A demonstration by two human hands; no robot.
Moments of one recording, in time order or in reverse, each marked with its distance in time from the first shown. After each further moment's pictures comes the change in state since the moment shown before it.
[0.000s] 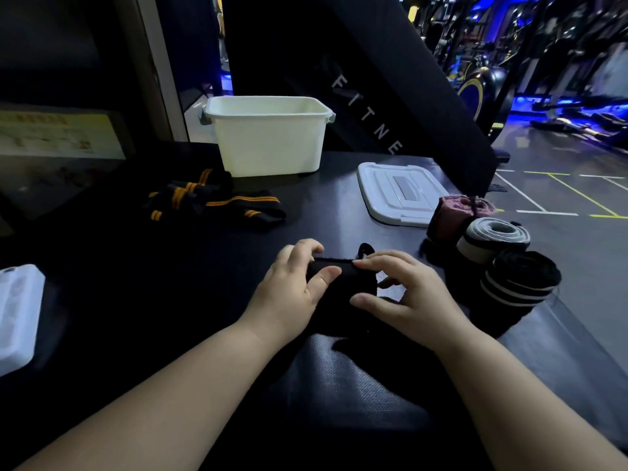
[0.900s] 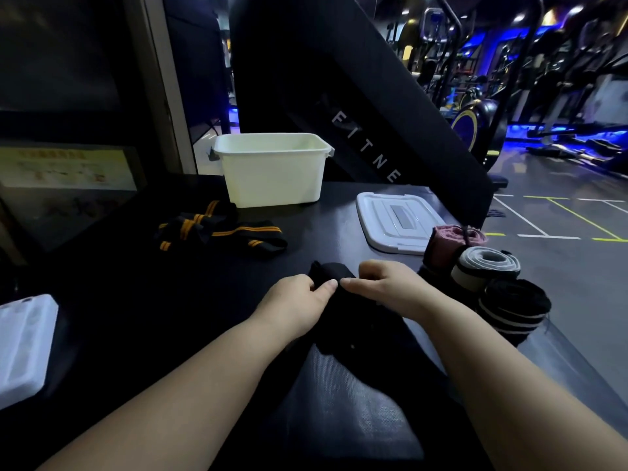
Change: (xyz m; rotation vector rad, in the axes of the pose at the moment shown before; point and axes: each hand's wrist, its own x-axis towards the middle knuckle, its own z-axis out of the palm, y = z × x) left_hand 0.034 0.018 -0.005 0.169 -0.149 -0.293; right_hand 0.064 -0.004 -0.006 -0.070 -0.260 0.375
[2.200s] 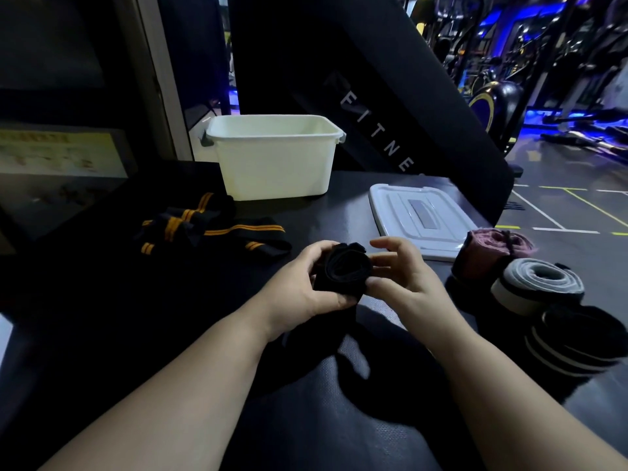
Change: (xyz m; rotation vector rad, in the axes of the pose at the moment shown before) left_hand 0.055 -0.024 -0.001 -0.659 -0.148 0.328; right_hand 0.018 0.004 0.020 0.645 0.187 -0.211
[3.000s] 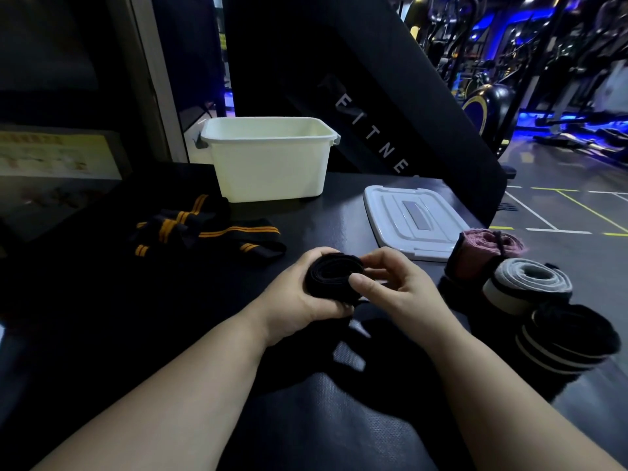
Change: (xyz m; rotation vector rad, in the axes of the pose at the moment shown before) left_hand -0.003 -0.001 0.007 -0.075 -0.001 0.011; right_hand -0.001 0.001 -0.001 -0.070 0.015 0.047
